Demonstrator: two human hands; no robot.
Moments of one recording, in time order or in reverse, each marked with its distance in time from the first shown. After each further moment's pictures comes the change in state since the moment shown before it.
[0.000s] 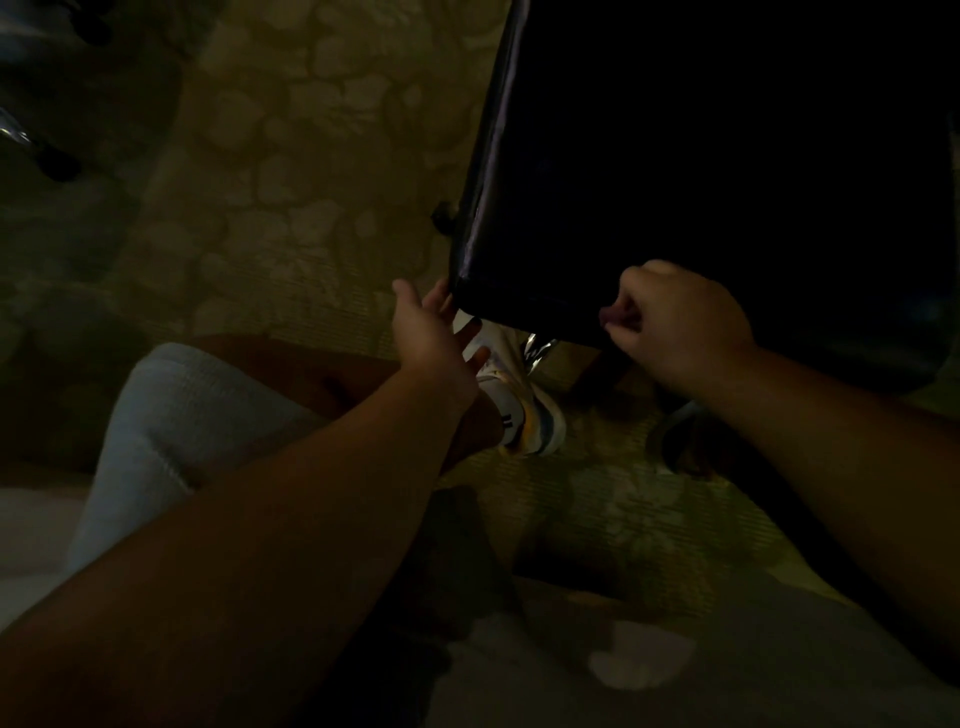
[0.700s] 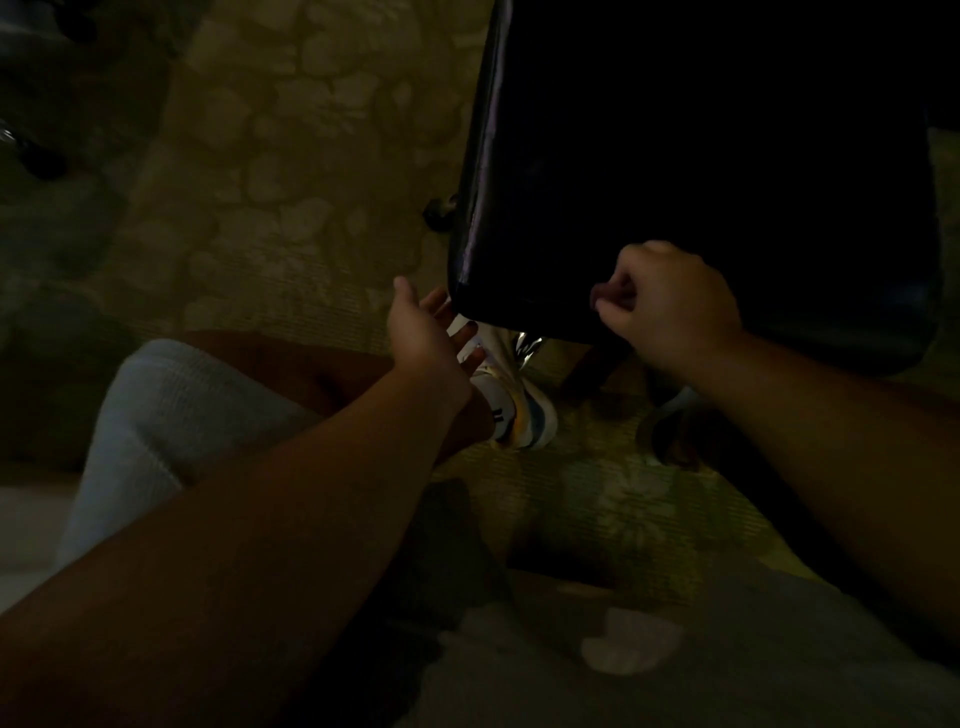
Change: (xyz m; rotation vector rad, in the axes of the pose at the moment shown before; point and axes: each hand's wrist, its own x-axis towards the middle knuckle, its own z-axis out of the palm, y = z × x) left_hand -0.004 -0.004 -0.003 0.011 -0.003 -0.042; right_hand 0.002 0.003 -0.006 0.061 0.071 0.033
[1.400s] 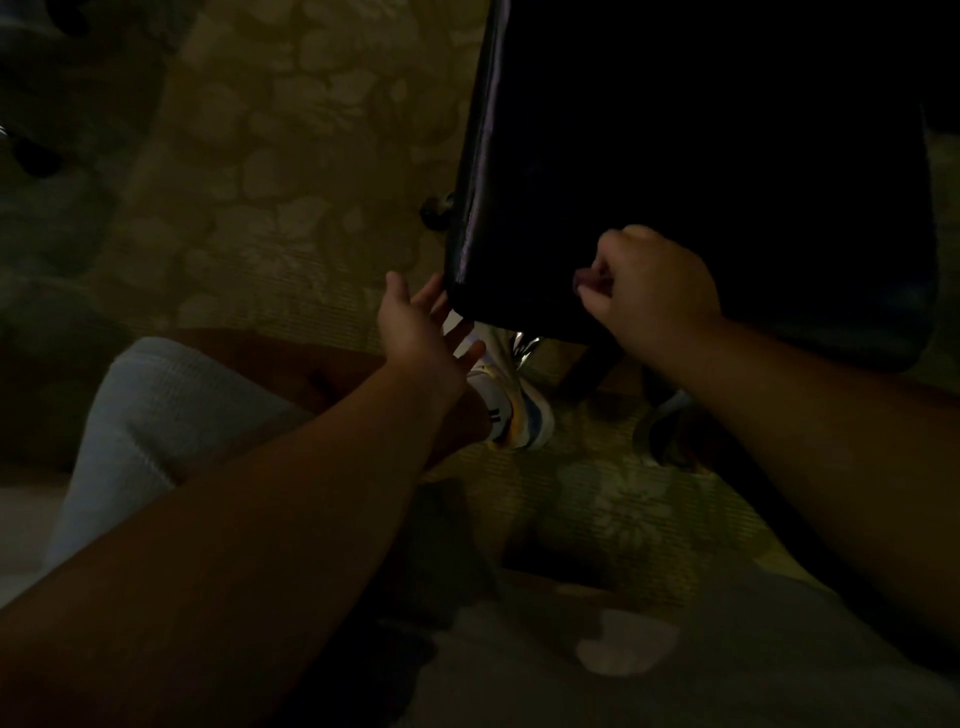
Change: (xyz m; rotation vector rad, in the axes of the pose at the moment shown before) left_hand 0.003 0.003 -0.001 -0.041 -0.058 -0.025; right_hand 0.013 -0.013 0.001 -0.050 0.034 -0.031
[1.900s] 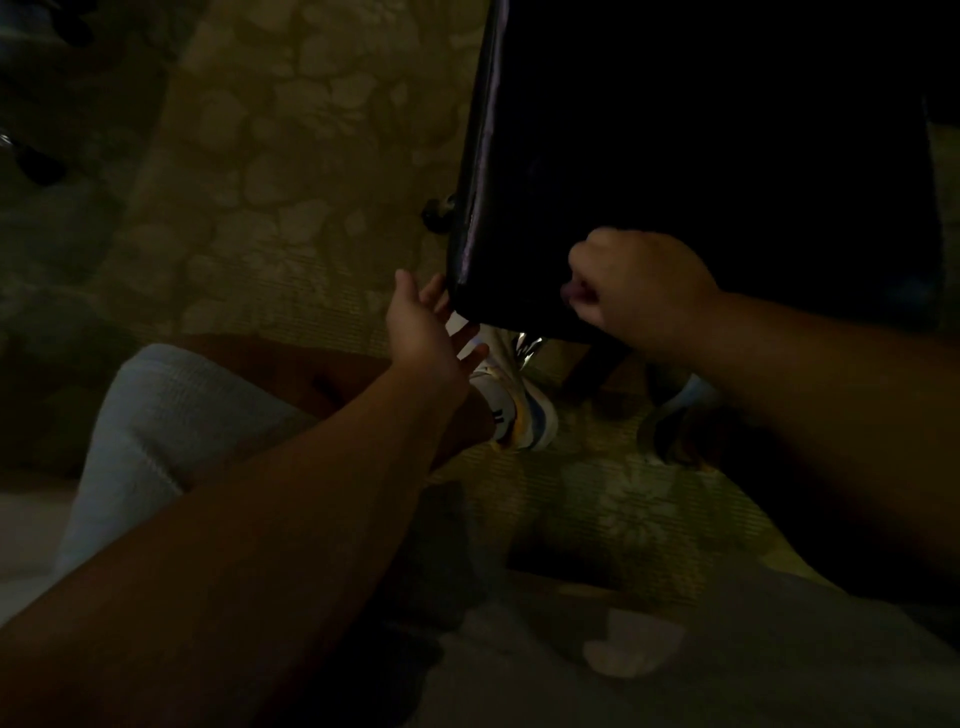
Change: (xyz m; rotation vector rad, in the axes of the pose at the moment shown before) left_hand -0.003 0.001 0.003 0.073 -0.008 0.034; right_hand 0.011 -0.004 -0.009 -0.155 -0.103 -0.294
